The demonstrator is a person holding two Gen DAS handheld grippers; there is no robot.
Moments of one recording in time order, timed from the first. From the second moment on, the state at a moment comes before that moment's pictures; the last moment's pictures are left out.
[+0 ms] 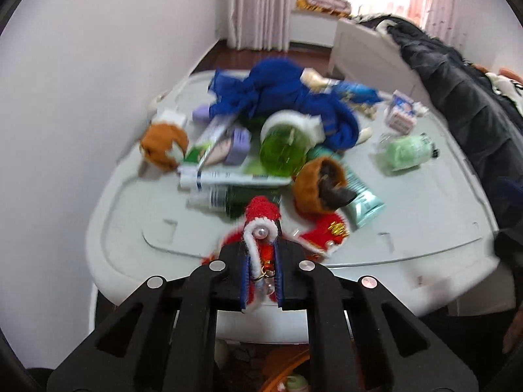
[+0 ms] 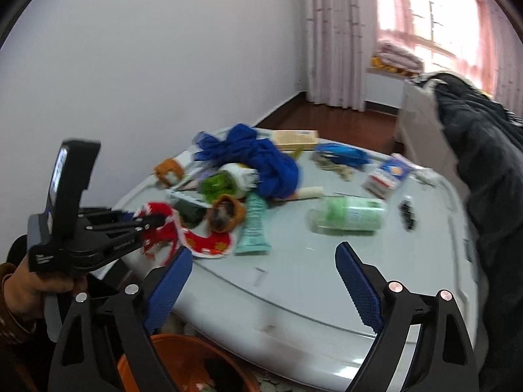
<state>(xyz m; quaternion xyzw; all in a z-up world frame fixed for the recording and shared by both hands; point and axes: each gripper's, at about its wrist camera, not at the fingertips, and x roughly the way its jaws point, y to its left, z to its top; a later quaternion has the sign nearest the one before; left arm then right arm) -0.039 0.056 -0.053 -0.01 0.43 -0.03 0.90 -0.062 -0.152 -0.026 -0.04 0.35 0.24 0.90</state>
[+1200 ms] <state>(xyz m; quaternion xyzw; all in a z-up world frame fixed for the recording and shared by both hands) -0.065 0.102 -0.012 -0.04 0.36 -0.07 0.93 0.037 -0.027 -0.099 -0.20 0.39 0.26 0.86</state>
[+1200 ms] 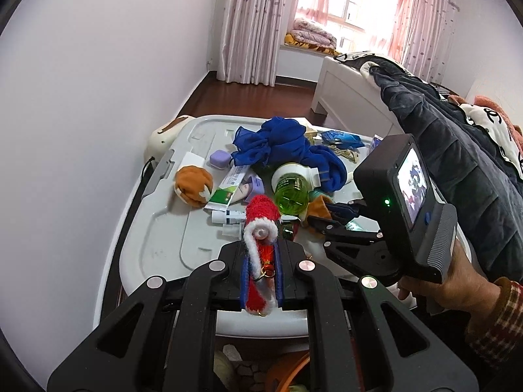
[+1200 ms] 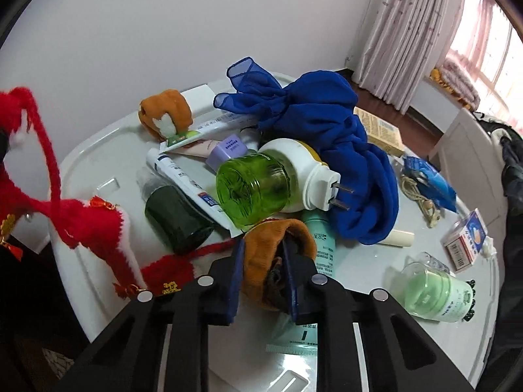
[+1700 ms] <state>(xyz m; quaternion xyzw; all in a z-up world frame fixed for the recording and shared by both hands) -0.094 0.078 0.031 -0.04 0.33 -0.09 0.94 -0.011 -0.085 -0.007 -0.11 0.31 0.28 0.90</state>
